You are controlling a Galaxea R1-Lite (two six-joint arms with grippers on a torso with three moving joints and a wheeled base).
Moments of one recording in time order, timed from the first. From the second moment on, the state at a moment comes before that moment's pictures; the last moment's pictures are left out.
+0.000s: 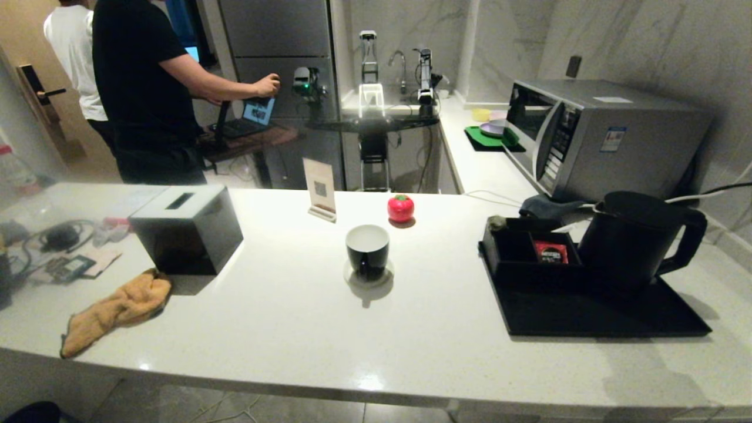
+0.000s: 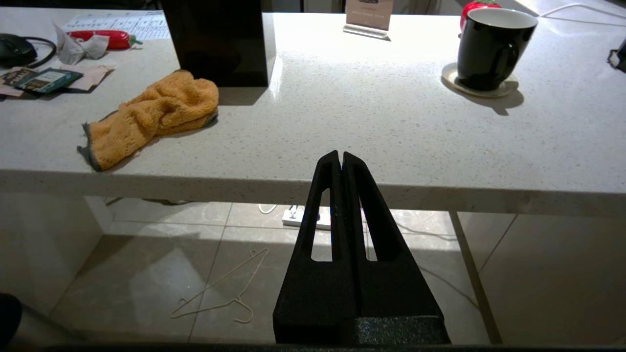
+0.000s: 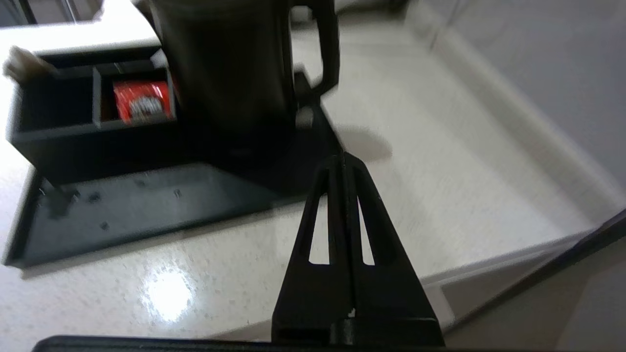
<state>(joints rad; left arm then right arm) 0.00 0.00 0.00 0.01 -0.02 -0.01 -0.47 0.90 -0.19 -0.57 0.10 -0.04</state>
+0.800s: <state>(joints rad) 0.00 0.00 0.00 0.01 -0.02 -0.01 -0.49 1.64 -0.26 -1.26 0.10 -0.05</state>
